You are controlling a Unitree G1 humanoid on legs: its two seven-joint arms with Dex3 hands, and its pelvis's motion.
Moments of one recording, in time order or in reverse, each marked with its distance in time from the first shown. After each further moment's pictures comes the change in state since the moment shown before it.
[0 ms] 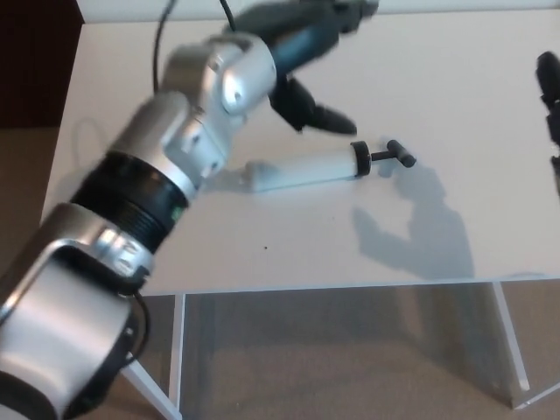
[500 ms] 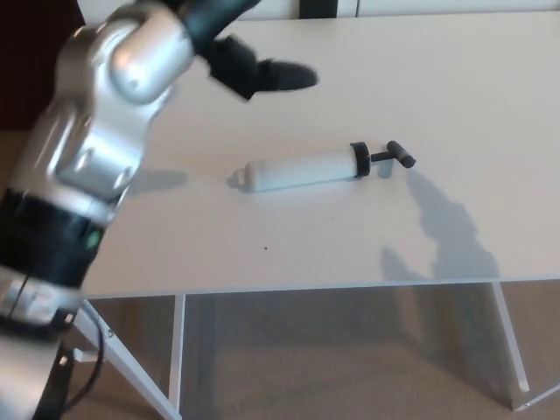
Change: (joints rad) left_arm 0.228 0.112 0.209 -0.372 -0.121 0.004 -0.050; right_arm 0.211 -0.028 -0.036 -0.165 0.010 0.001 0.019
